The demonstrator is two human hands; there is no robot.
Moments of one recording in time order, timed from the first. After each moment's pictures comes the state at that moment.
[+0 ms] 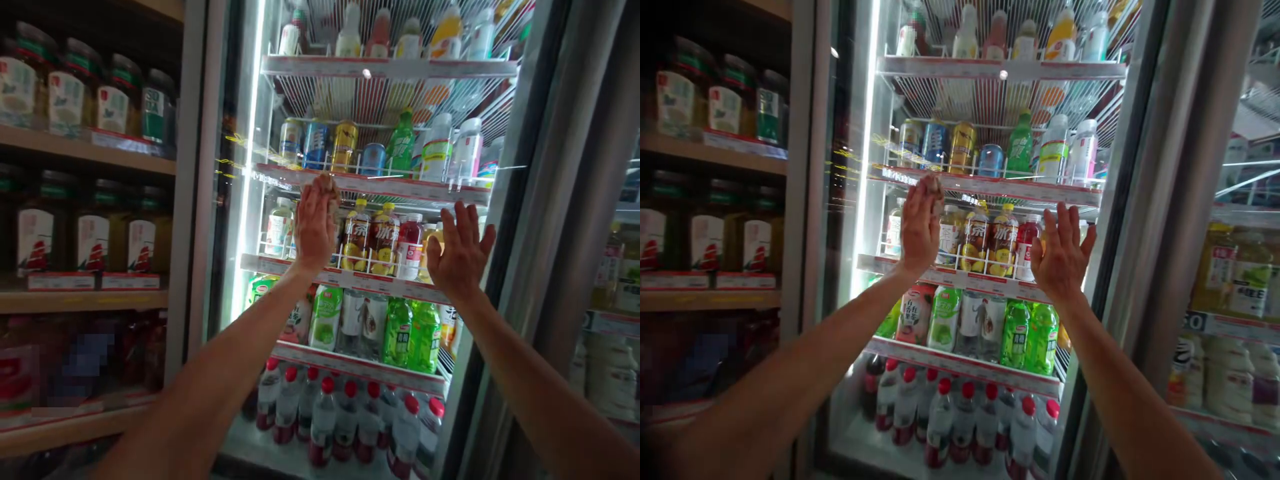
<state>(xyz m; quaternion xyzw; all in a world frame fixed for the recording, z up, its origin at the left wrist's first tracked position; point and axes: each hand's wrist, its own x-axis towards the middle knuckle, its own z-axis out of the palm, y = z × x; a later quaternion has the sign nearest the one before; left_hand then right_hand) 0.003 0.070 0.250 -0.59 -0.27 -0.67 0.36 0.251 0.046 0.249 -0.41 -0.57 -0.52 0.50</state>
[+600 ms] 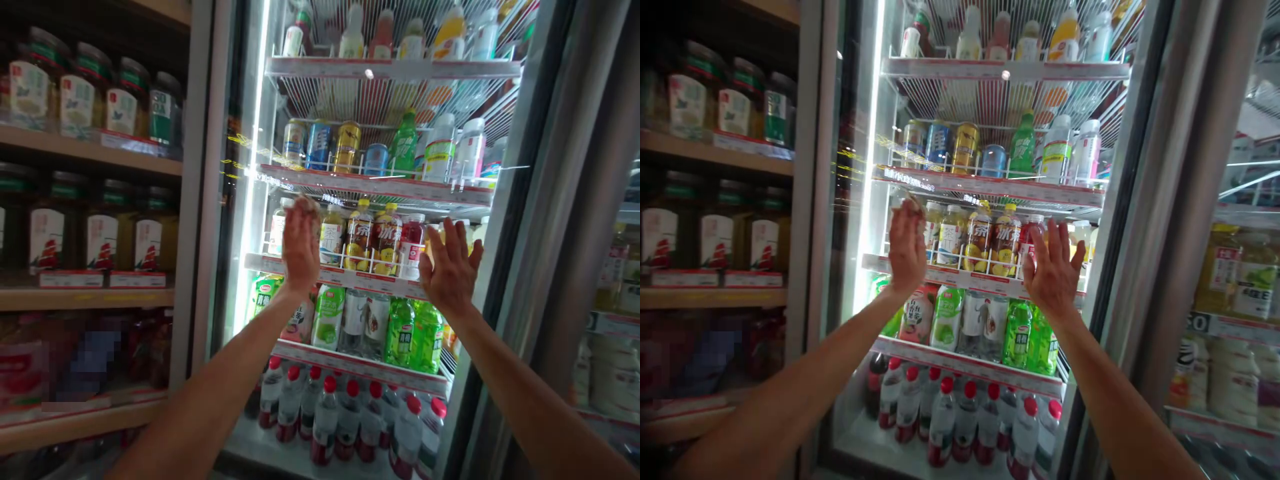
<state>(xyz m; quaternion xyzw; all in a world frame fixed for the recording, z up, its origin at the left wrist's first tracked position) -0.029 0.072 0.207 -0.54 -0.25 -0.68 0.42 0.242 0.045 0.223 -0.39 -0.59 -0.52 0.48</state>
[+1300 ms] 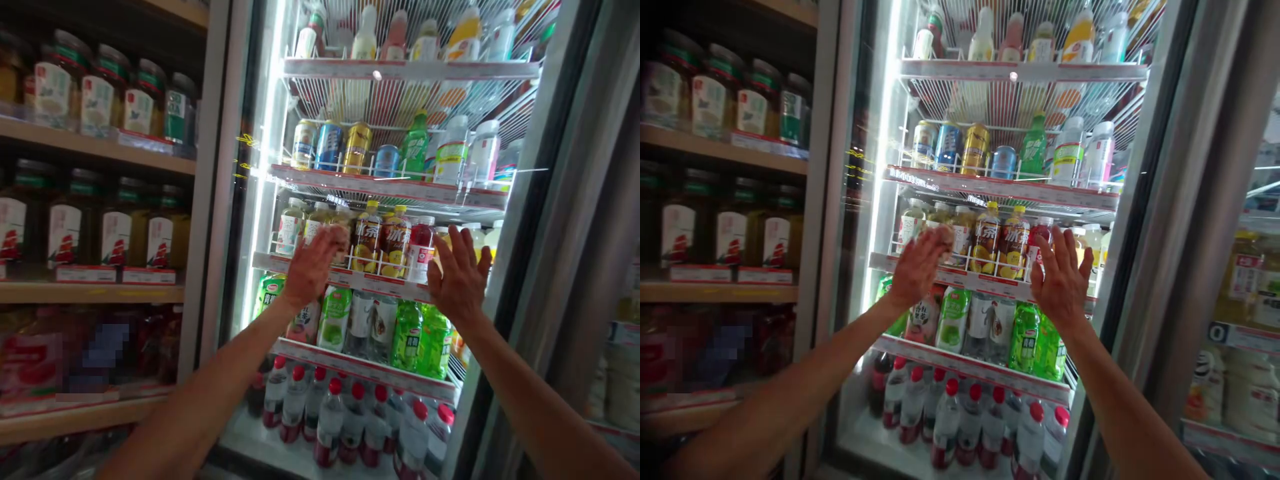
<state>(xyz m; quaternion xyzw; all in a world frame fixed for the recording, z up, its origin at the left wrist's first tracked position) -0.051 0.065 0.179 -0.63 -0.26 -0.54 0.50 0.238 0.046 0.217 -0.36 -0.60 -0.52 0.48</state>
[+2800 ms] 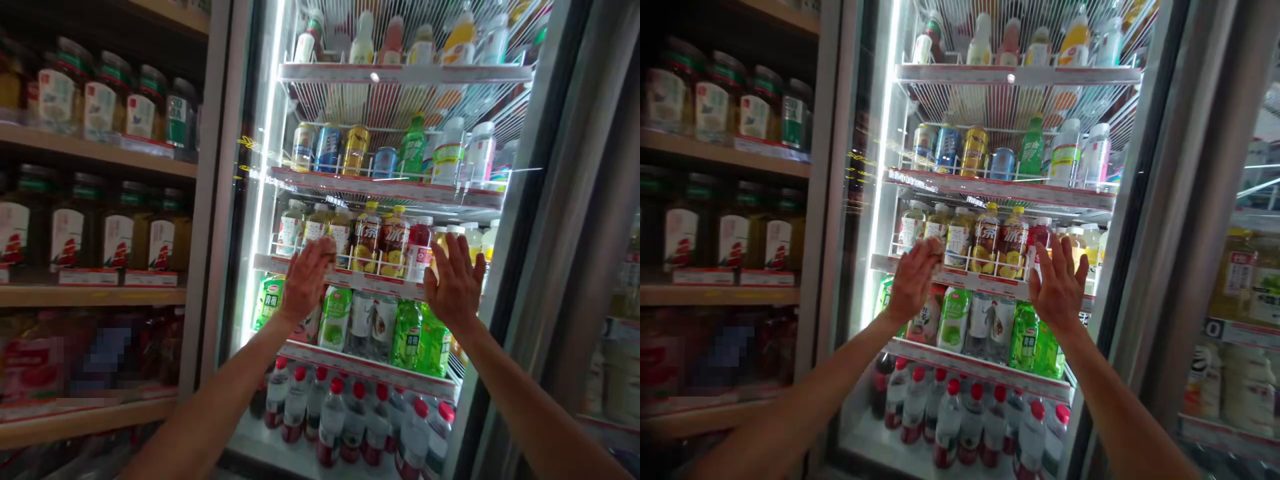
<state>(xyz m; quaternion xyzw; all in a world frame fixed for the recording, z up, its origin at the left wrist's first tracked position) -0.050 0.063 0.153 -0.63 -0.26 -0.57 0.46 0.236 0.044 0.204 -0.37 -0.60 -0.52 0.49</state>
